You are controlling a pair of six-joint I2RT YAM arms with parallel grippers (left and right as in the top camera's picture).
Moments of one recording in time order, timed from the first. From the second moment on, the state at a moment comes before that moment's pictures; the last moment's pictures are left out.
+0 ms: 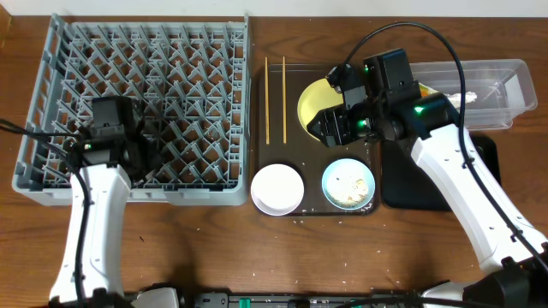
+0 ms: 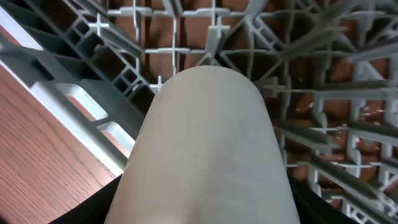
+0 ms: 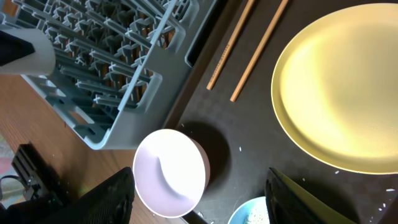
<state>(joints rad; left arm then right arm) 0.18 1.36 1.05 -0.95 -0.19 -0.59 0.37 1.58 1.39 -0.82 -0.47 0.10</state>
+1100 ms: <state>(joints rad) 0.14 0.94 1.06 -0.93 0.61 -0.20 0.53 1.59 1.37 -1.00 -0.16 0.26</state>
